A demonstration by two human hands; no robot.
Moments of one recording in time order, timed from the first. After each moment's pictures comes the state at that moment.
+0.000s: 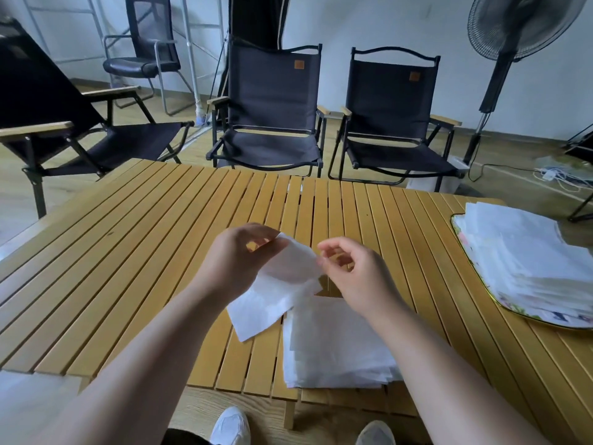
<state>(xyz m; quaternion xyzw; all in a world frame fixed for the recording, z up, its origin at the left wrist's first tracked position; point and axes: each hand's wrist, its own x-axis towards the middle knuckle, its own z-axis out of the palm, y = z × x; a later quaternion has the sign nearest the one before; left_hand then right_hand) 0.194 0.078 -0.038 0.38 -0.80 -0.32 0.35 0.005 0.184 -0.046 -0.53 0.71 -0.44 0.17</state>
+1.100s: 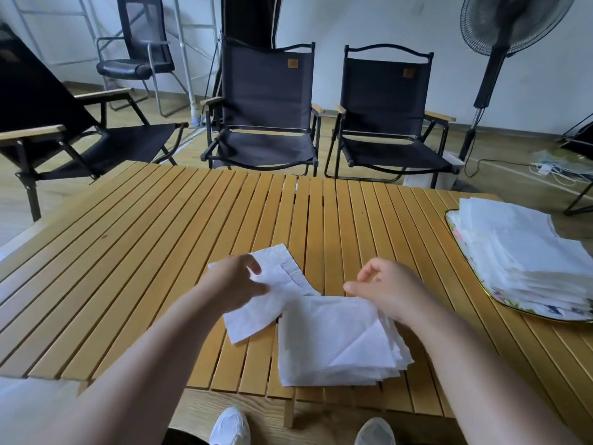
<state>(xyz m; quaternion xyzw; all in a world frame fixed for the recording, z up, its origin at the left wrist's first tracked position) 0.189 0.074 -0.062 0.54 -0.79 -0.29 0.05 -0.037 0.213 -0.040 -0.44 0.85 -0.21 0.22</state>
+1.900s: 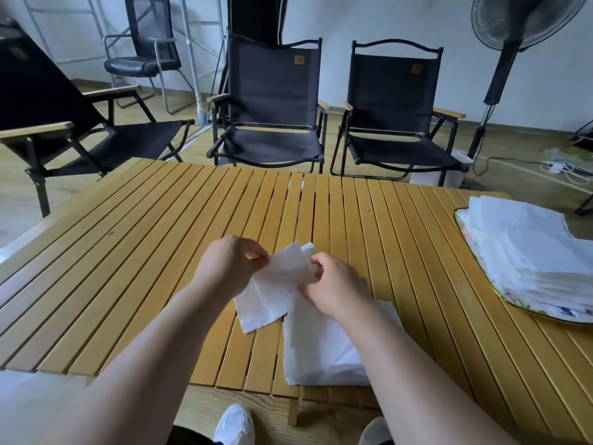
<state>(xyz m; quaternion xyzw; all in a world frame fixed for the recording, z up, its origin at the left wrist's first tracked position) 0.193 0.063 -0.056 0.49 -0.83 -0.19 0.19 0.029 0.159 -0.067 -0.48 0.83 -0.20 0.21</state>
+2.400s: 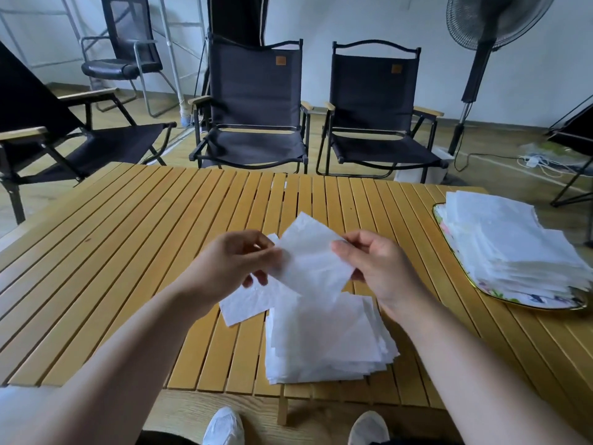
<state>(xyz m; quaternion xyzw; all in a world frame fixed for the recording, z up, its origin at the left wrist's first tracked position) 0.184 0.106 -0.014 0.34 -0.75 -0.51 0.24 -0.032 0.209 -0.035 -0.39 0.63 -0.58 0.35</state>
